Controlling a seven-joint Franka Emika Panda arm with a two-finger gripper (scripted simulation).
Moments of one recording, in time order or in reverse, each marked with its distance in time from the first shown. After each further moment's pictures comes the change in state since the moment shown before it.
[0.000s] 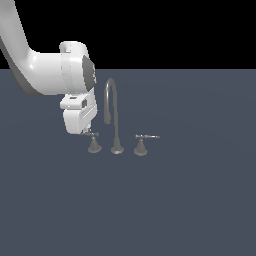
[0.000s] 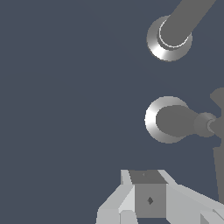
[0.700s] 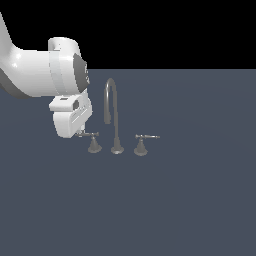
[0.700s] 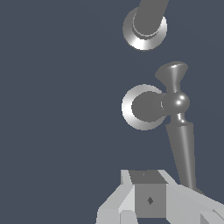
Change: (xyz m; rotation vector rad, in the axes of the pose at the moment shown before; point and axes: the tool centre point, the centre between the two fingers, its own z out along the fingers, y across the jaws) arm -0.013 0.026 -0.004 0.022 -0.004 0.005
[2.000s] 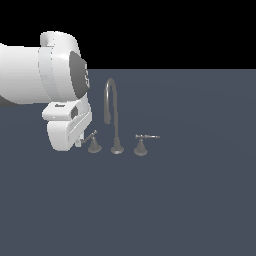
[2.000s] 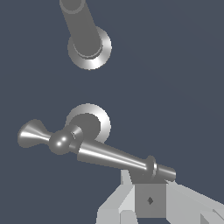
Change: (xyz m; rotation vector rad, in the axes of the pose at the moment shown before) arm 0.023 0.063 -0.001 -0.007 -0.007 -0.027
